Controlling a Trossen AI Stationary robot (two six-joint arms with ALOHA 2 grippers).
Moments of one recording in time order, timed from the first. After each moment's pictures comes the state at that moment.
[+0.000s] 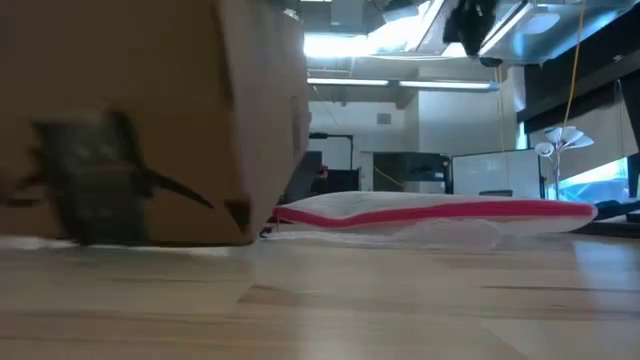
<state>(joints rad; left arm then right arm) -0.11 1.15 1.40 -1.10 -0.45 0.06 -0.09 1.59 1.70 -1.52 -0.31 0.11</state>
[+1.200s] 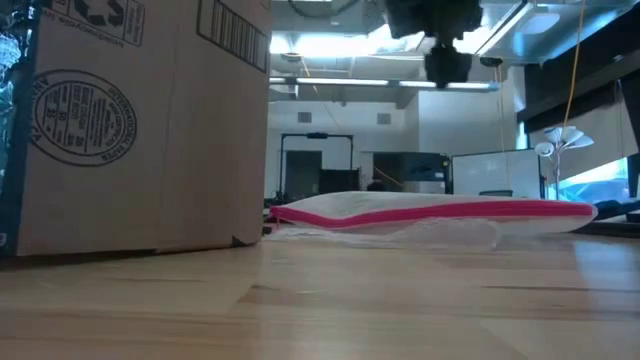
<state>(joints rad) -0.25 1.06 1.51 -1.37 0.07 -0.28 -0.16 1.59 1.48 -1.19 -0.47 0.22</state>
